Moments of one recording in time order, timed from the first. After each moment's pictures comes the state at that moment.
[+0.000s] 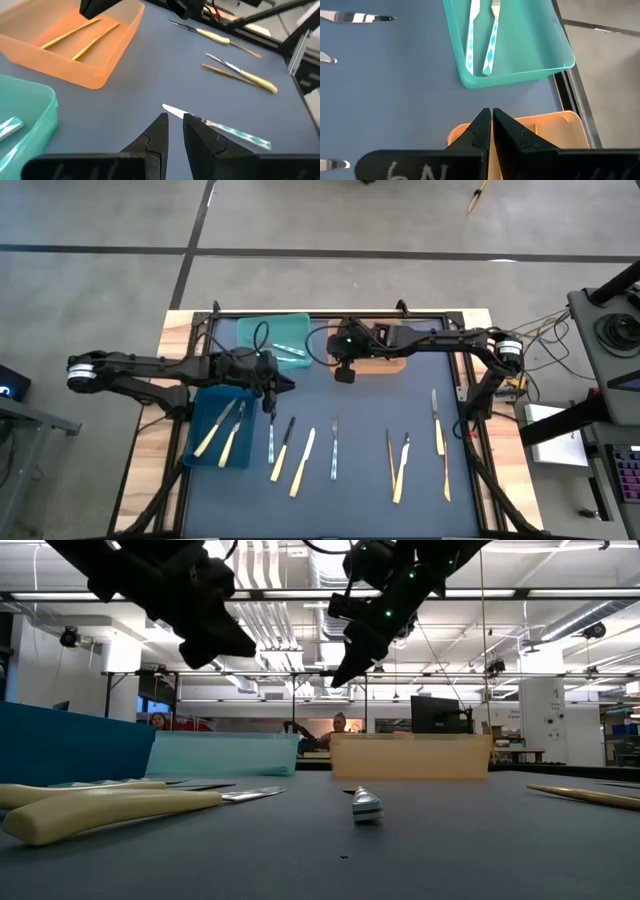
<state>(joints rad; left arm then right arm) 0.14 1.11 0.61 0.00 0.09 -0.26 -0.27 1.72 1.31 -0.38 0.11 -0.29</state>
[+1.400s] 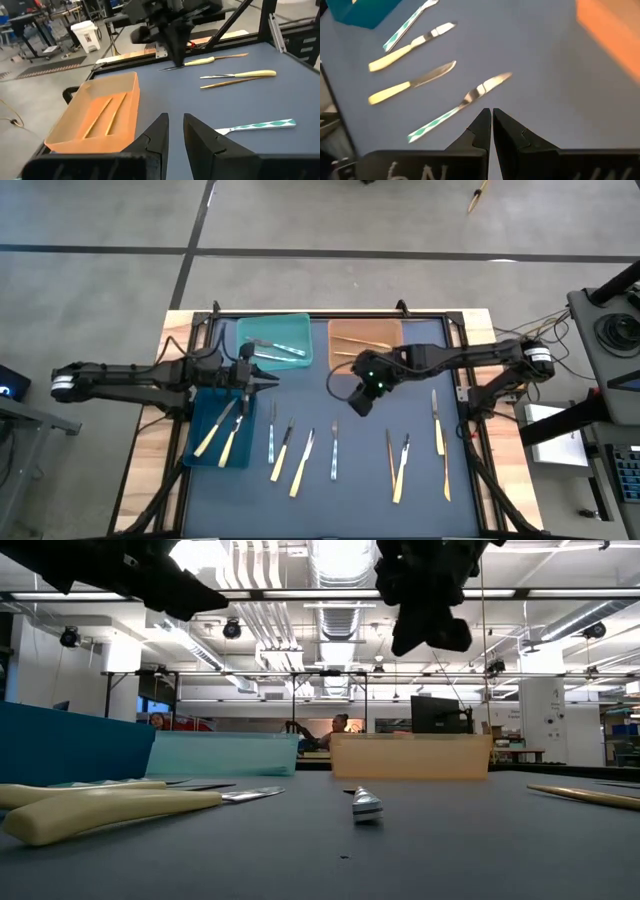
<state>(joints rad) 0.12 0.78 0.48 0.06 0.08 0.24 -0.04 1.50 1.22 -0.70 -0.12 0.67</state>
